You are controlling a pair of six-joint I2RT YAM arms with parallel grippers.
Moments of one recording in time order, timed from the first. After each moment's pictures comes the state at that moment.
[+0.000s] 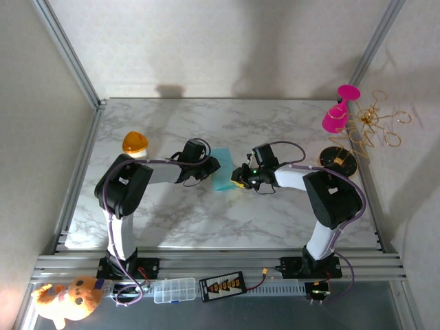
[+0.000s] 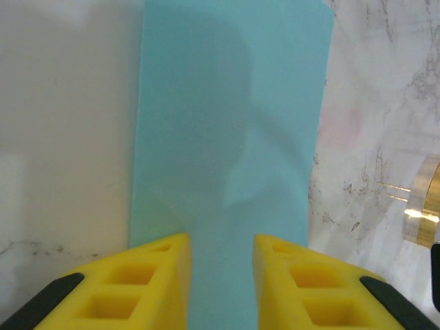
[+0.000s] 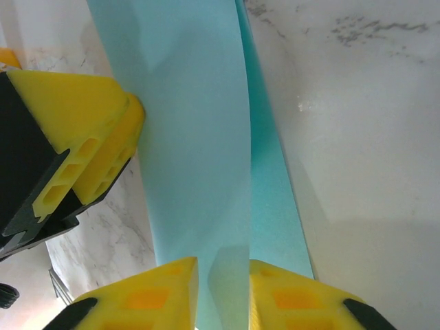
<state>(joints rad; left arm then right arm) -0.51 1.96 1.03 0.11 0.26 -1.05 0.49 1.77 0.87 -0.03 -0.55 0.83</state>
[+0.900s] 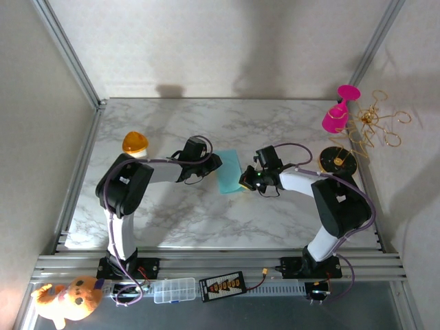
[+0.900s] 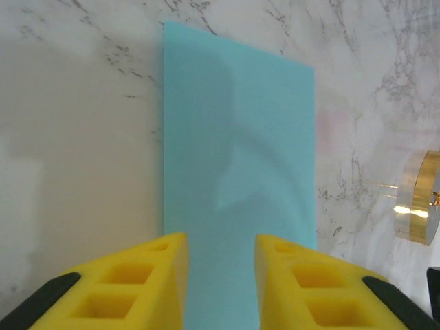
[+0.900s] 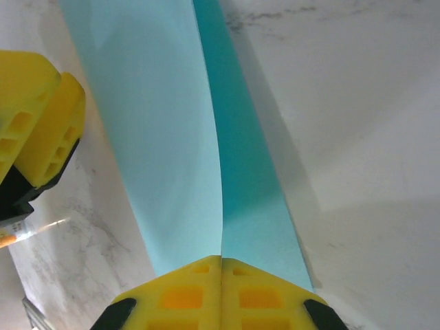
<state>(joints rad) -0.51 1.97 1.05 0.16 0.27 -1.00 0.48 1.67 0.83 -0.15 -0.43 0.85</state>
